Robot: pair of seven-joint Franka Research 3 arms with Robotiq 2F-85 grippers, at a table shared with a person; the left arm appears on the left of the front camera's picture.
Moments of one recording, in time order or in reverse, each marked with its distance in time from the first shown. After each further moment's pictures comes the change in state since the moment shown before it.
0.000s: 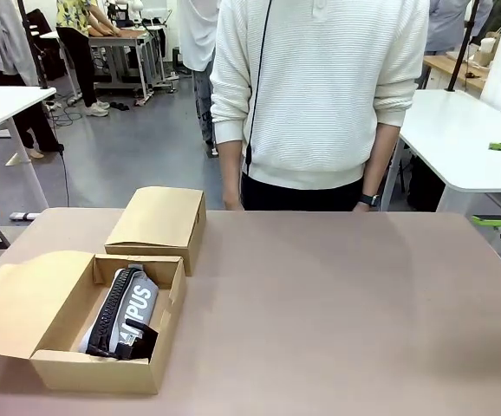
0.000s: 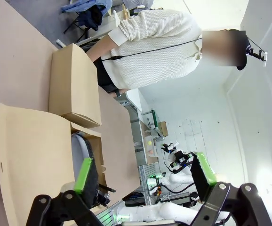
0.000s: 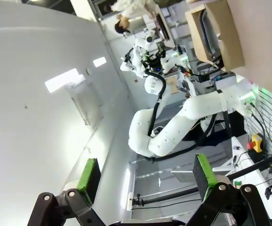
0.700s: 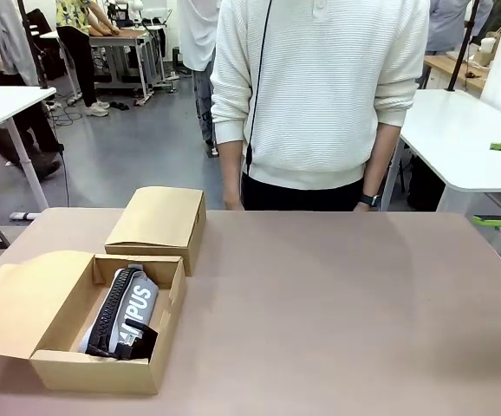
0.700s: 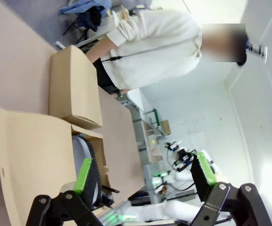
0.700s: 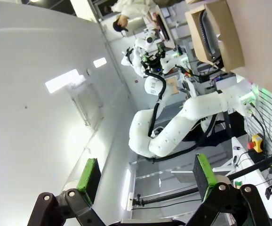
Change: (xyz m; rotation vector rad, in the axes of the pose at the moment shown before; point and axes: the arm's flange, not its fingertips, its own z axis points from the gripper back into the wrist) left arm 0.001 -0.006 -0.006 -0.005 0.013 -0.077; right arm 0.000 0.000 0.001 0.001 -0.002 -0.002
